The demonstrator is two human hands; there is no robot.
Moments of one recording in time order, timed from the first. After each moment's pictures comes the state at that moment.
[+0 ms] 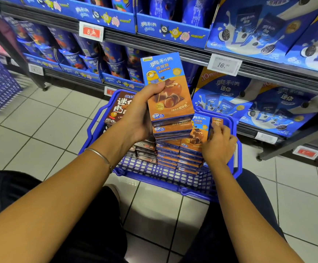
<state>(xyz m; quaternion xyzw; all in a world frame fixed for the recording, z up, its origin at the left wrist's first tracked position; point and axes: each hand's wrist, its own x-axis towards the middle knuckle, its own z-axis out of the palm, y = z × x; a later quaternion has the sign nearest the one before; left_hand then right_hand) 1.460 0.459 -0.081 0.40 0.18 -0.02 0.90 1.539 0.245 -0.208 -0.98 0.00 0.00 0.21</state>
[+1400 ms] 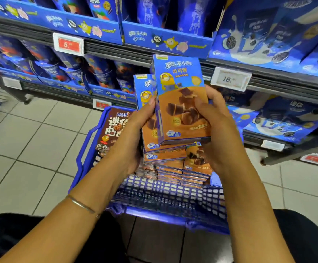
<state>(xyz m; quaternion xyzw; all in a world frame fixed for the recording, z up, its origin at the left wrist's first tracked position) 1.487 0.484 -0.085 0.46 0.21 -0.03 0.86 1.552 0.329 -0.056 -0.57 -0.02 0.21 0.79</state>
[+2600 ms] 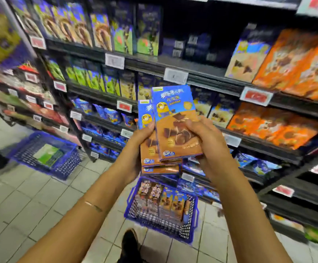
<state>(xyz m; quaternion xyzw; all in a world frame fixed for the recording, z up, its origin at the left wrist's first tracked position) 1.369 0.472 0.596 0.47 0.14 0.06 0.87 1.454 0.320 0.630 -0.61 -0.10 0.23 0.75</state>
